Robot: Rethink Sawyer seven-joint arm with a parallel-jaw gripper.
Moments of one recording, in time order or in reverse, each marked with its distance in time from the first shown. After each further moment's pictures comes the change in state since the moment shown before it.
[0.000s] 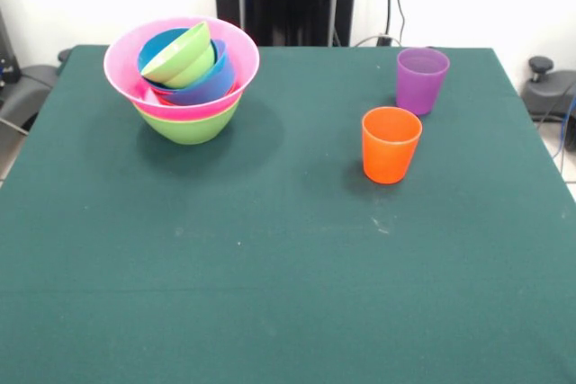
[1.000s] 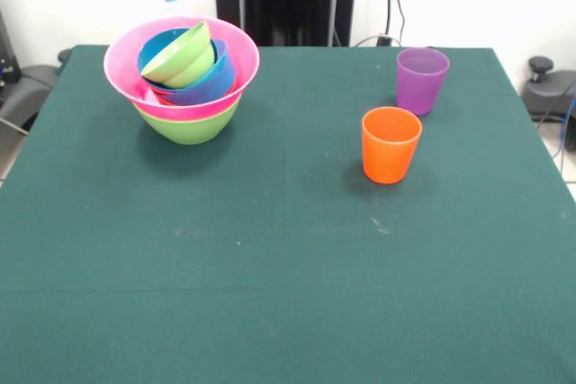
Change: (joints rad) arm -0.210 0.151 0.137 -0.017 -0.207 -0.098 0.000
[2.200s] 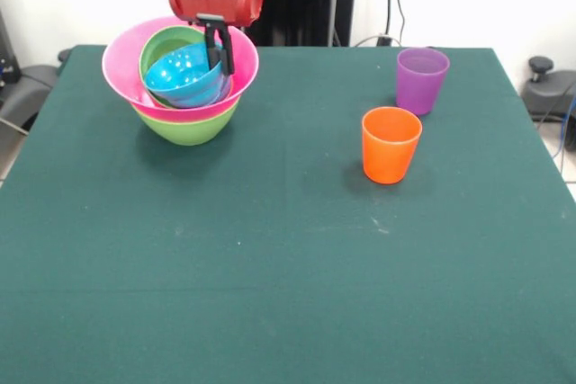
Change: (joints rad) arm -0.001 0.362 0.019 -0.097 -0.241 -0.229 0.000
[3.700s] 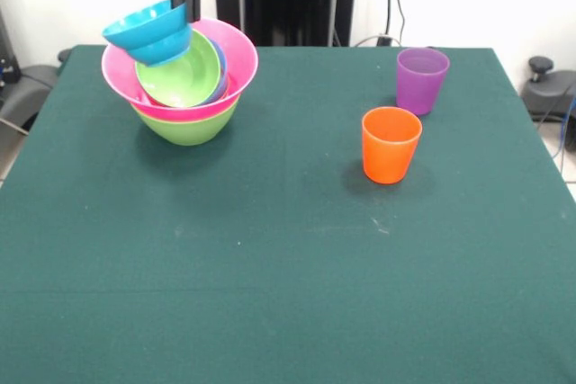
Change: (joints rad) arm 0.004 -0.235 0.022 0.028 0.011 0.044 0.000
